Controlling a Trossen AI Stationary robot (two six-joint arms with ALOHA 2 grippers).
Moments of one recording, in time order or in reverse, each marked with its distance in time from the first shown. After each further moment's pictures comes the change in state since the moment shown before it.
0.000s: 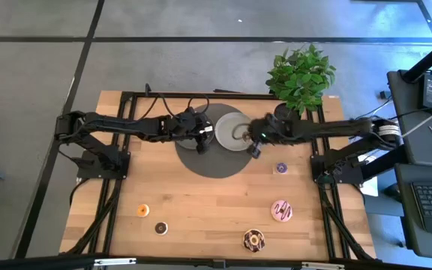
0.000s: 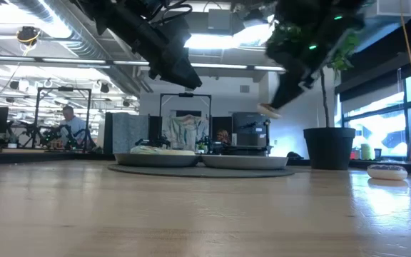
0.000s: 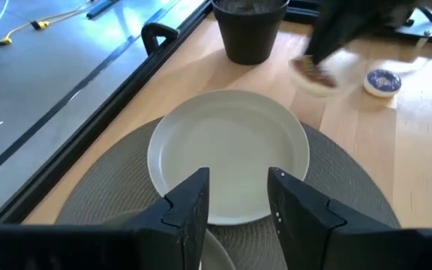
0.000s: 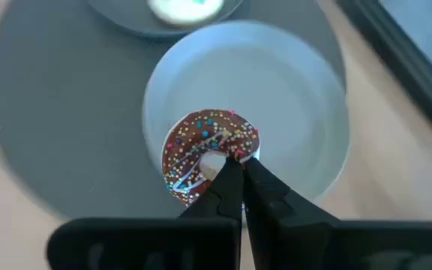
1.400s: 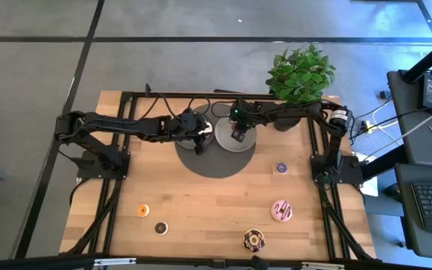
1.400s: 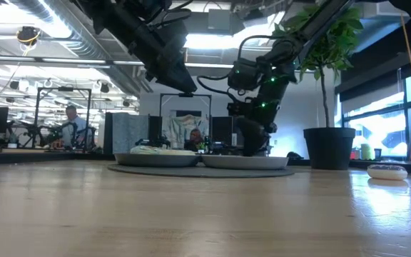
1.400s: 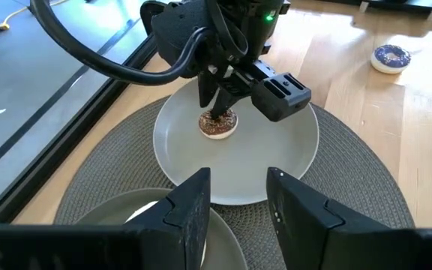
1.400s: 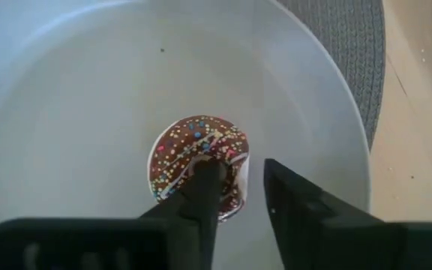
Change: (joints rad) left arm 0.000 -0.001 0.000 -0.059 -0.001 0.000; right arm -0.281 0.513 0.269 0.044 -0.198 -0.201
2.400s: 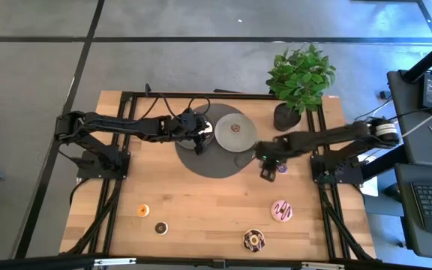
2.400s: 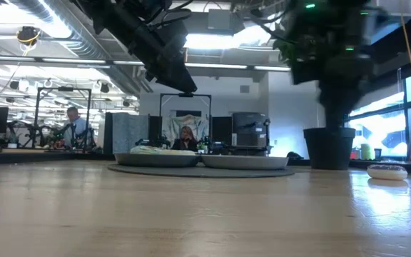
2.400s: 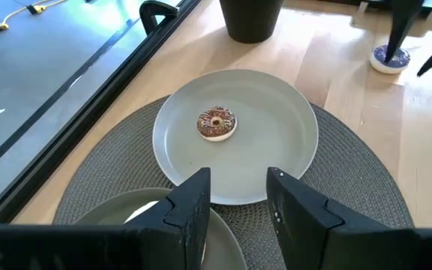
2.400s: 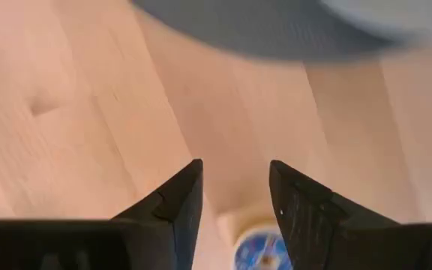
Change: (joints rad) left arm 0.000 0.000 0.000 0.000 0.001 0.000; right arm 0.473 -0.506 -0.321 -0.384 -0.052 0.442
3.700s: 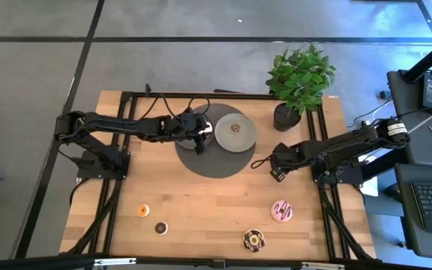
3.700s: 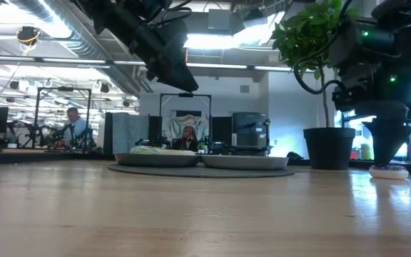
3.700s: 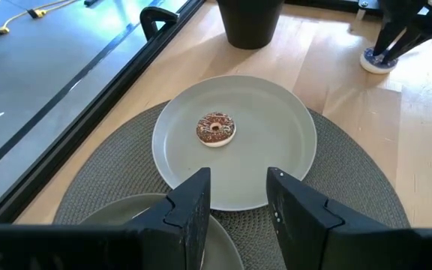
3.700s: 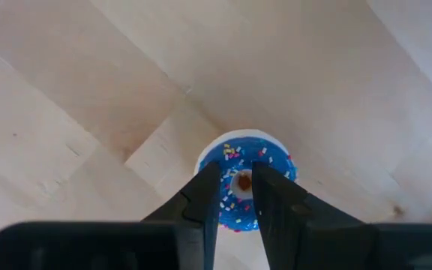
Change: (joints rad) left arm 0.000 0.000 0.000 0.016 0.001 0.000; right arm 0.078 -0.136 -0.278 -0.001 0.127 0.477
